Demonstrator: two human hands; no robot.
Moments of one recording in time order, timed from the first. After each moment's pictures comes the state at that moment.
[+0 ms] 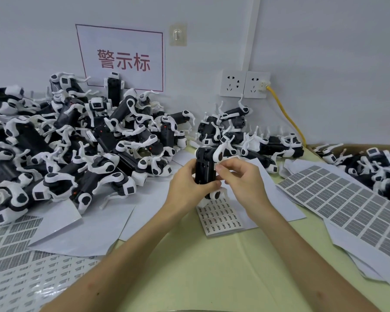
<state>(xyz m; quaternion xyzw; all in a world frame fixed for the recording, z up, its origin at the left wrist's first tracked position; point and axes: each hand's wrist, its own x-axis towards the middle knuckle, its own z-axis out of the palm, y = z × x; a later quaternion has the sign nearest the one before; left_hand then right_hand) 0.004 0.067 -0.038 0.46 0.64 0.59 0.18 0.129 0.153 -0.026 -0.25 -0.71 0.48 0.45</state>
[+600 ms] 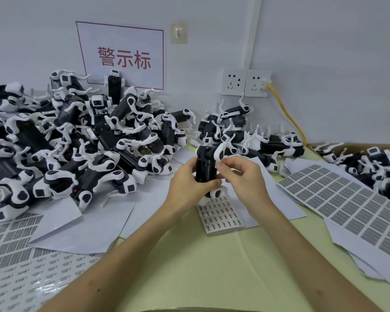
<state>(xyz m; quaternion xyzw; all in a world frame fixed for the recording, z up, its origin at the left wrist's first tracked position) 0.005 0.065 -0.037 0.46 0.65 0.58 0.17 0.130 0.155 -0.026 -0.25 -0.71 0.49 0.45</state>
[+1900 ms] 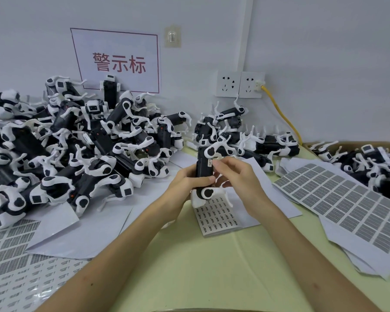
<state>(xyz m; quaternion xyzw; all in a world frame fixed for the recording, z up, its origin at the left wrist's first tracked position) -0.006 0.064 -0.037 0.45 0.50 0.61 0.42 0.133 0.163 -0.025 -0.23 -0.72 0.53 0.39</state>
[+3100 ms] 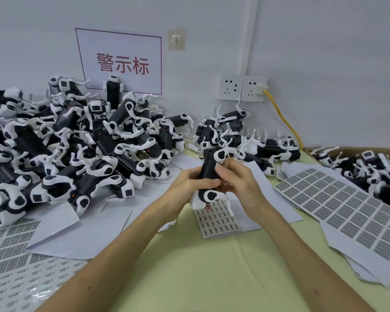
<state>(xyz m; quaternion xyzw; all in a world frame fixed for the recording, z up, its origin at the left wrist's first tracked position) 0.000 0.055 -0.023 0.47 0.48 0.59 0.44 0.135 0.162 -0.025 -0.15 -0.72 0.57 0.37</state>
